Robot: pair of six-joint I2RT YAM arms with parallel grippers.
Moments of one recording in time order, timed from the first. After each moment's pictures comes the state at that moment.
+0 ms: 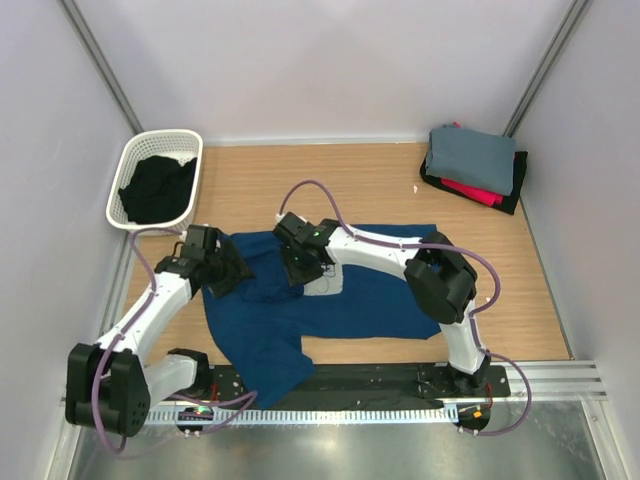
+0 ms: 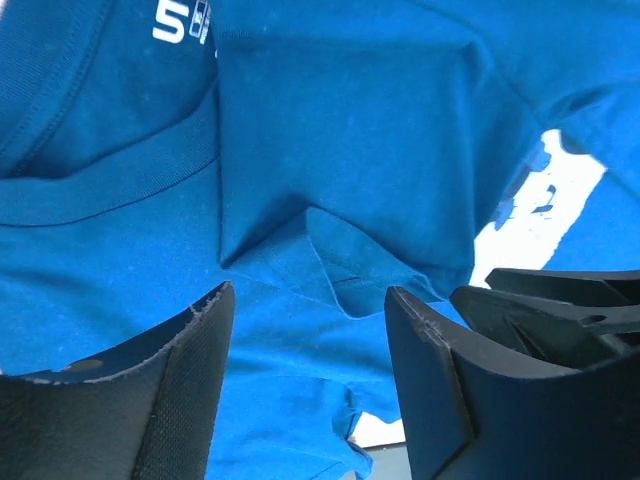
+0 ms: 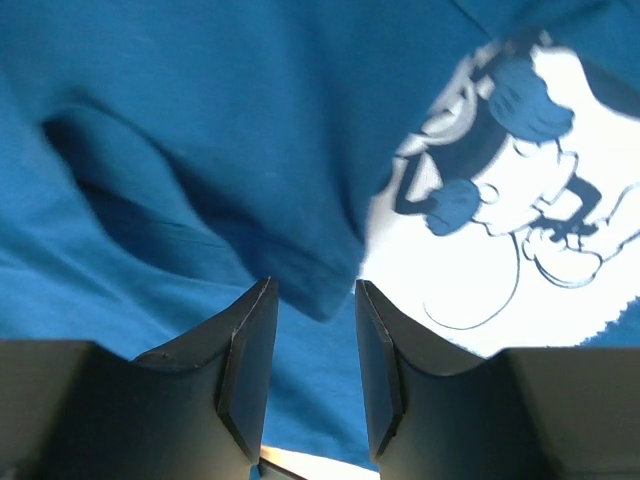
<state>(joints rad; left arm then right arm) -0.19 1.10 0.66 -0.57 0.11 -0.74 0.96 2.02 1.55 -0.65 0.00 0.56</state>
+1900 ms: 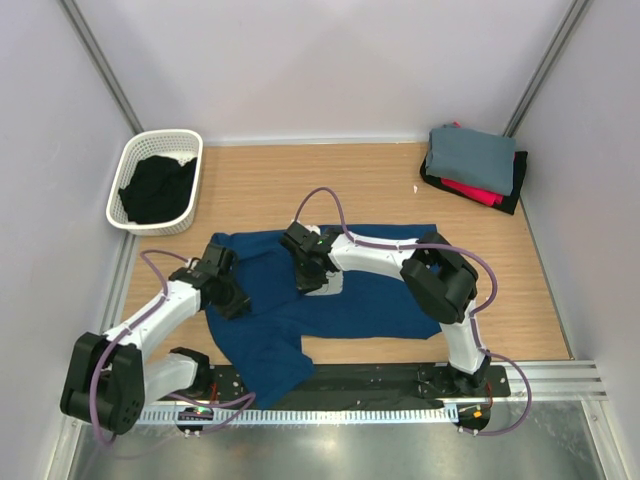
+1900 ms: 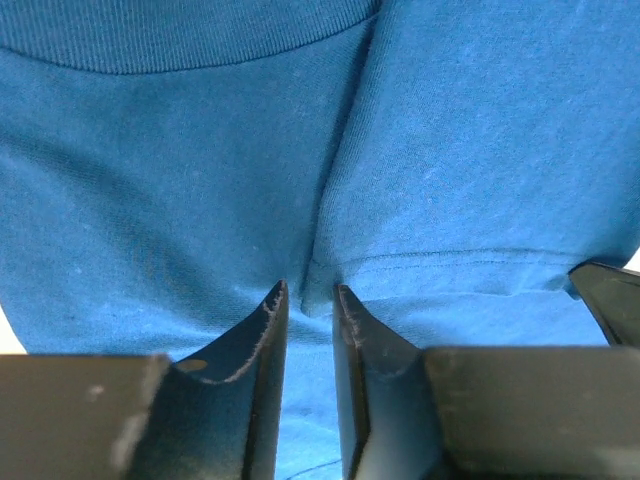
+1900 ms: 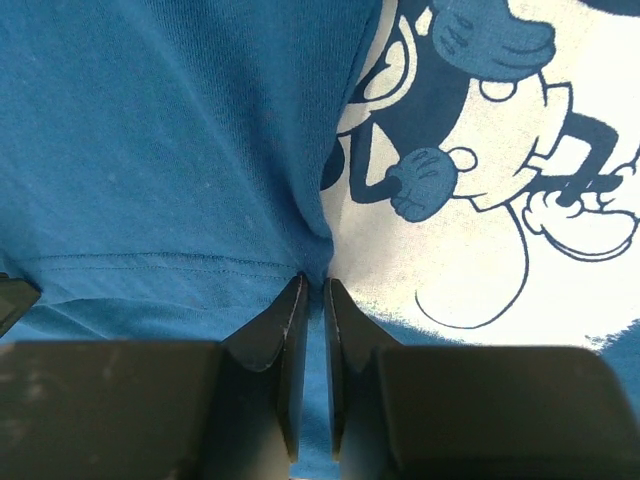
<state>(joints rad) -0.31 1.12 0.53 -0.64 0.02 -0.92 0.96 2.02 1.43 -0.58 0.03 0.77</state>
